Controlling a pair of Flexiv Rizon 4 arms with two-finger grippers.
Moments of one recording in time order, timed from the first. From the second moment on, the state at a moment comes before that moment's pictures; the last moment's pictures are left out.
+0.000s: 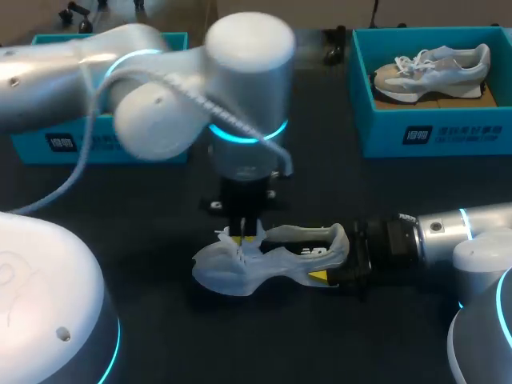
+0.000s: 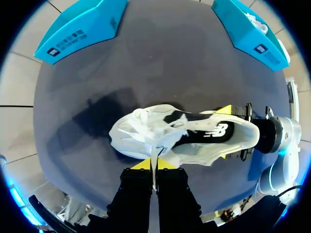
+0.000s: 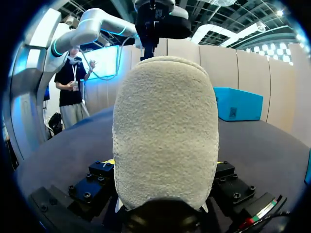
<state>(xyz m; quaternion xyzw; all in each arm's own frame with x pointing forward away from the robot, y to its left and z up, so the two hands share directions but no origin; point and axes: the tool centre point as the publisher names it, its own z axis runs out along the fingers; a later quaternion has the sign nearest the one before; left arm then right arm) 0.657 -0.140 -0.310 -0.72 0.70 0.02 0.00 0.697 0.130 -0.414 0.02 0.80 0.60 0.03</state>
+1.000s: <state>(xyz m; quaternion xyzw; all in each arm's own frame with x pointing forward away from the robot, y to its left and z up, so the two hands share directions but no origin) 0.654 -0.082 -0.359 -0.74 0.66 -0.08 -0.12 0.697 0.130 -0.414 0.02 0.80 0.60 0.03</state>
